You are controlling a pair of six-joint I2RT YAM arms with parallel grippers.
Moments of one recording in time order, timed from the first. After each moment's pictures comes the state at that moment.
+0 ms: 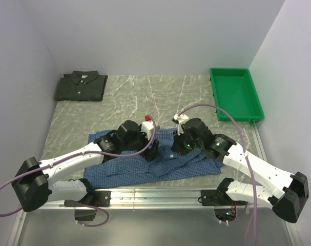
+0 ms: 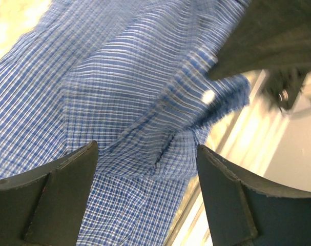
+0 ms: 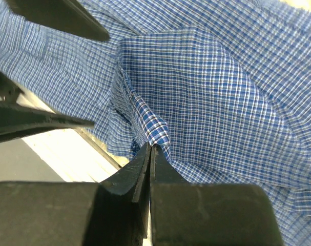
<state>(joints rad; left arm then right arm) -0.87 1.19 0.76 -0.12 0.23 -0.23 0.81 1.03 0.84 -0.56 -0.09 0.33</state>
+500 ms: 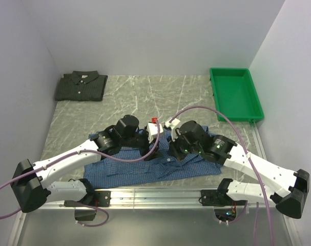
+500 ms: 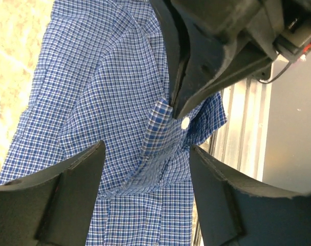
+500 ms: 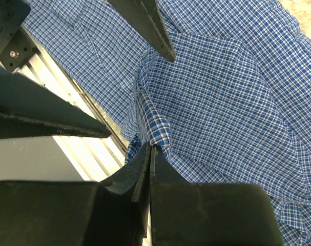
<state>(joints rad) -0.89 1.17 0.89 -0.22 0.45 0.13 0.94 1.03 0.94 -0.64 -0.10 0.18</state>
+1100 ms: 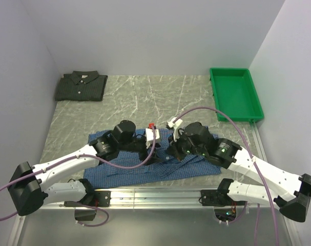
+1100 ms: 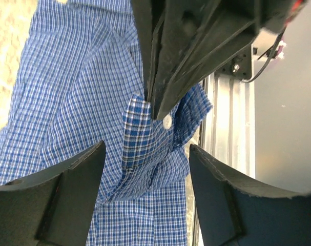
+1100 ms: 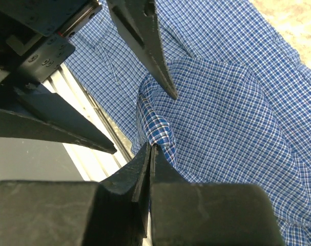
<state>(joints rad) -0.89 1.13 0.77 -0.08 0.53 0.13 0.96 0.96 0.90 -0.55 -0.12 0.18</state>
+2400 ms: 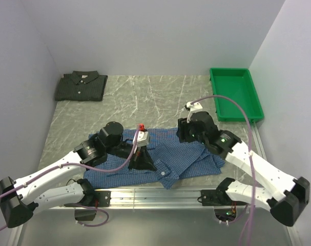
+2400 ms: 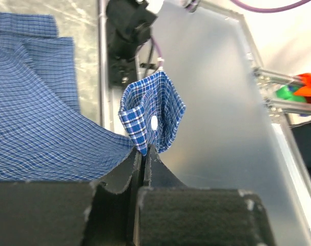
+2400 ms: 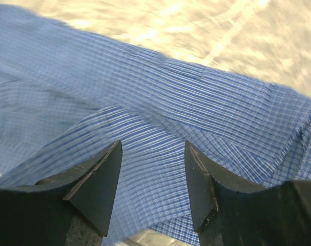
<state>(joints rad) -0.89 0.94 0.78 -0.19 0.87 -0.11 0.72 1.00 0.90 -0.53 0.18 0.33</state>
